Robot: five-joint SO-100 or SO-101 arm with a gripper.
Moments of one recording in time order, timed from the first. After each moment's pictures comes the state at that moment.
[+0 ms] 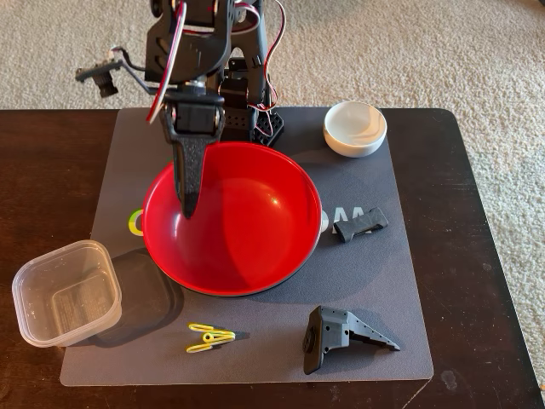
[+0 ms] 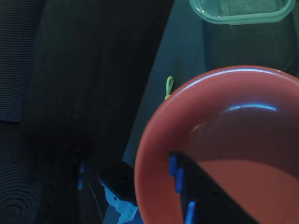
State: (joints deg) arm 10.9 126.0 100.5 68.6 23.1
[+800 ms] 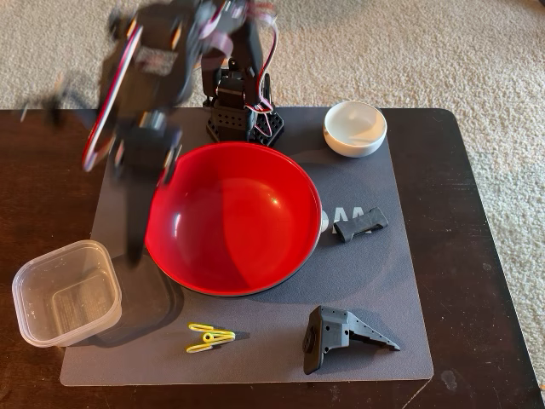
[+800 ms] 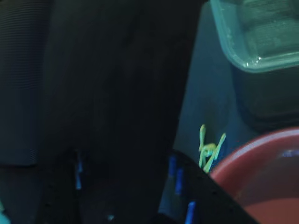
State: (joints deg) arm 17.4 83.2 58.7 72.9 19.0
